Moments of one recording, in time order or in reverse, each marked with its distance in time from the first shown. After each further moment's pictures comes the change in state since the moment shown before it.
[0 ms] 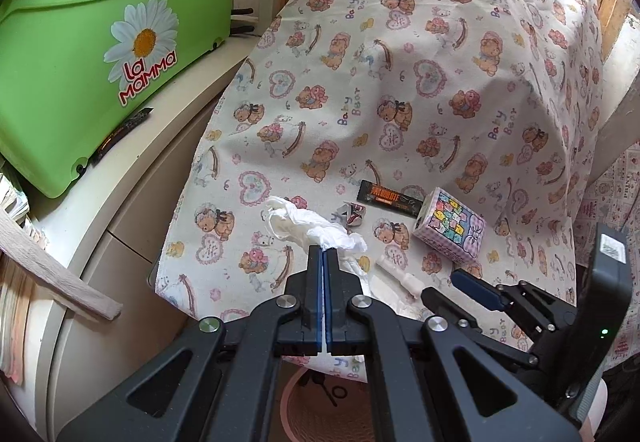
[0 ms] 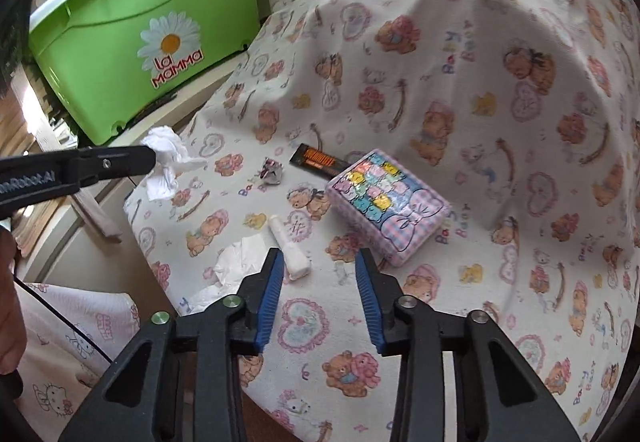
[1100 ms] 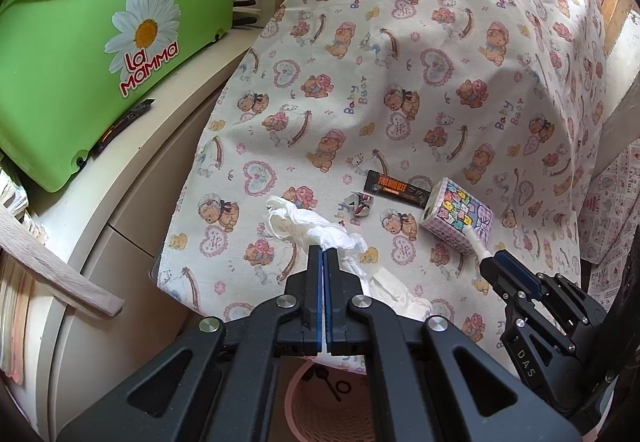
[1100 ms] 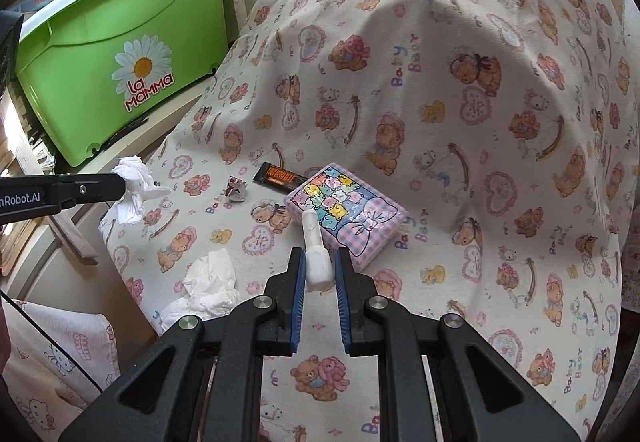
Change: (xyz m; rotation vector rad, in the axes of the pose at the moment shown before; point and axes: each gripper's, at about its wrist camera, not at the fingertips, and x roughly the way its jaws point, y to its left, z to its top) left arm 0.004 0.004 -0.004 0.004 0.024 0.006; right arm -0.027 -0.018 -0.008 0.068 -0.131 -0.103
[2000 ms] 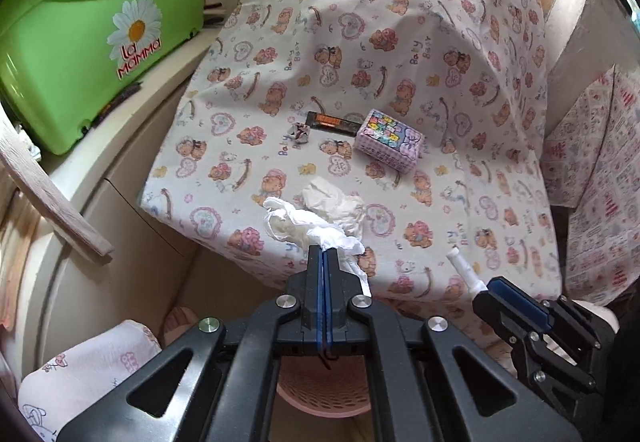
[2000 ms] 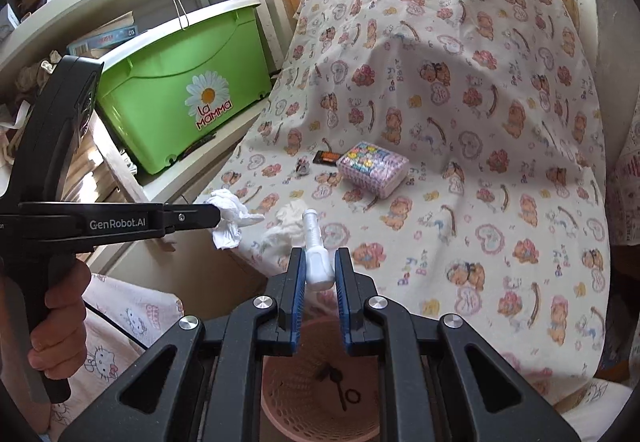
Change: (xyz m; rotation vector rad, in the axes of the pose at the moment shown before) left arm -0.054 -0.045 -0.088 0.106 -0.031 -0.024; right arm -0.118 0.010 -0.078 0.103 -0.039 0.159
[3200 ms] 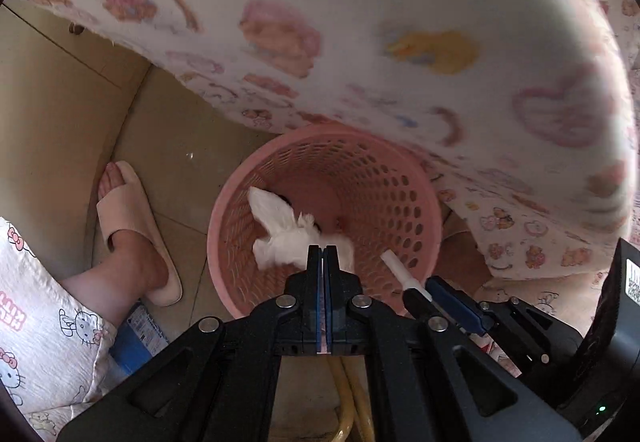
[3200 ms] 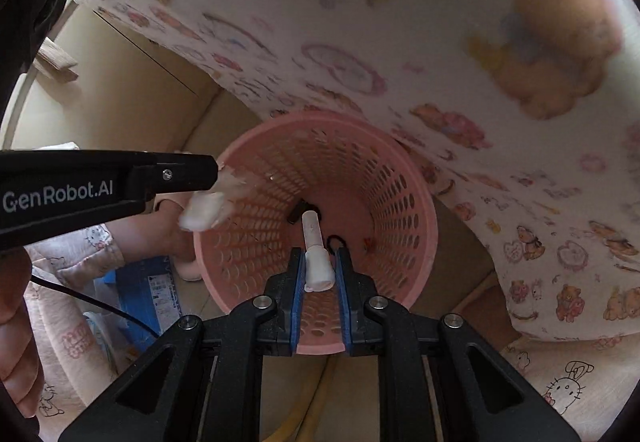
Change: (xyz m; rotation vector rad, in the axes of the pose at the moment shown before) left arm 0.189 0.015 -0.092 -0.168 0.634 -0.094; right arm 0.167 -0.017 -0.116 0.022 0.678 -0.148
